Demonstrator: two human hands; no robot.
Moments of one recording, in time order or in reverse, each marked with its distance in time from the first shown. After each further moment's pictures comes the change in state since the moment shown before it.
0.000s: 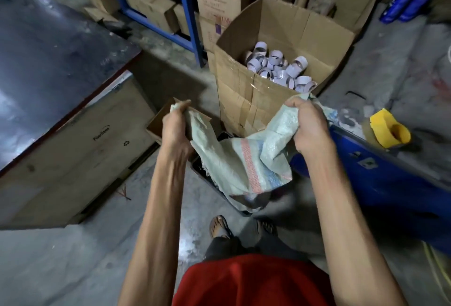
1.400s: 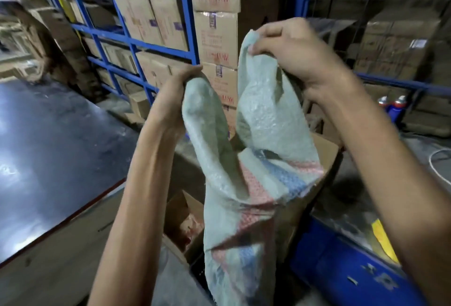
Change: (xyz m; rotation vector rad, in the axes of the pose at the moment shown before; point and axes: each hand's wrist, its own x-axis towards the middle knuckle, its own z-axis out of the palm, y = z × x) left_hand -0.113 0.249 0.107 0.201 -0.520 0.581; right_hand -0.117 -0.306 0.043 -0.385 -0.397 -1.029
